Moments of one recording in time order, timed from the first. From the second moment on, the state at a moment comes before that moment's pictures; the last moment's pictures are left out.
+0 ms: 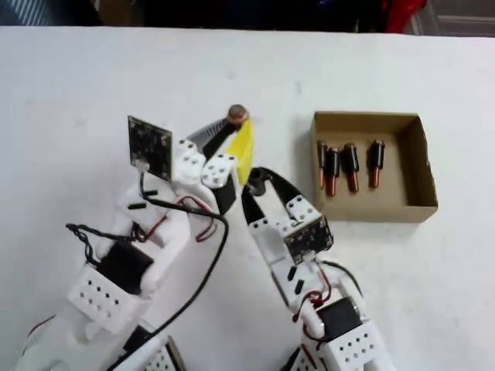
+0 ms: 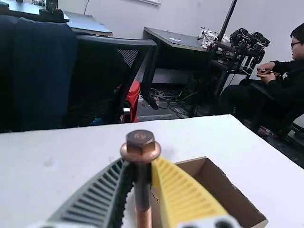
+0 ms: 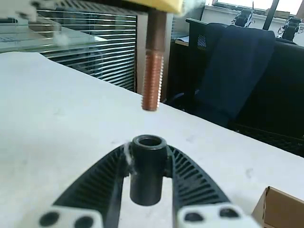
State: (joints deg) left arm 26.5 -57.5 52.6 22.1 17.5; right arm -30.0 -95.8 96.6 10.9 10.1
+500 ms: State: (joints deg) left arm 26.5 -63.9 57.7 22.0 18.8; right arm -31.6 -95.8 96.6 10.9 10.1
